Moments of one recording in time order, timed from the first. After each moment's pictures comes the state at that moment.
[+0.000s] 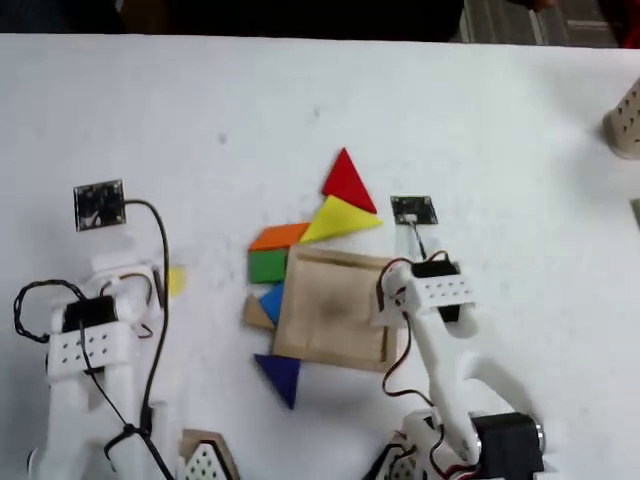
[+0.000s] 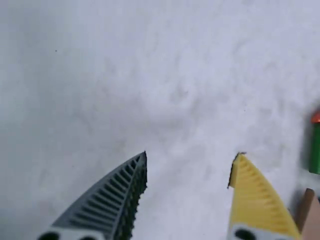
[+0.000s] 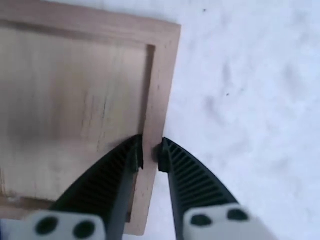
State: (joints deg) left arm -19.6 -46.1 68.9 47.3 -1.2; right arm -11.6 -18.8 56.3 53.2 -2.1
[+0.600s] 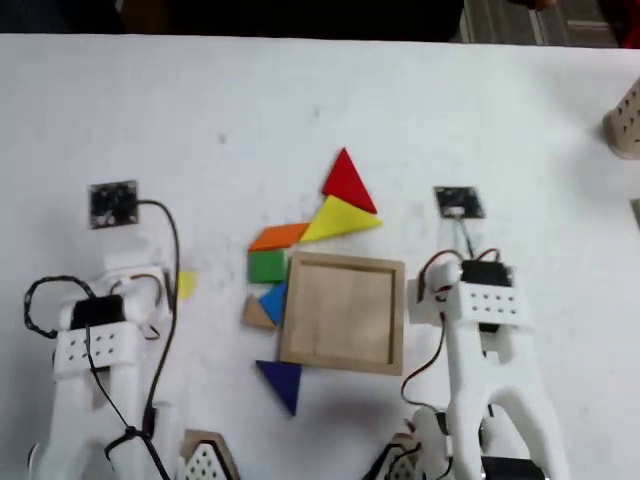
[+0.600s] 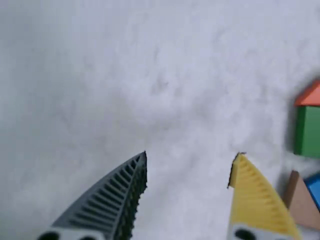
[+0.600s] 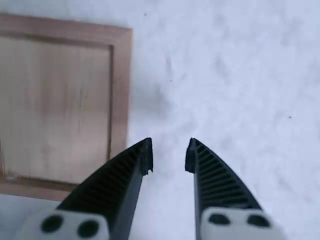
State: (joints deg) left arm -14.8 -46.1 68.9 49.8 -1.7; right arm -1.1 -30.8 55.1 63.0 7.8
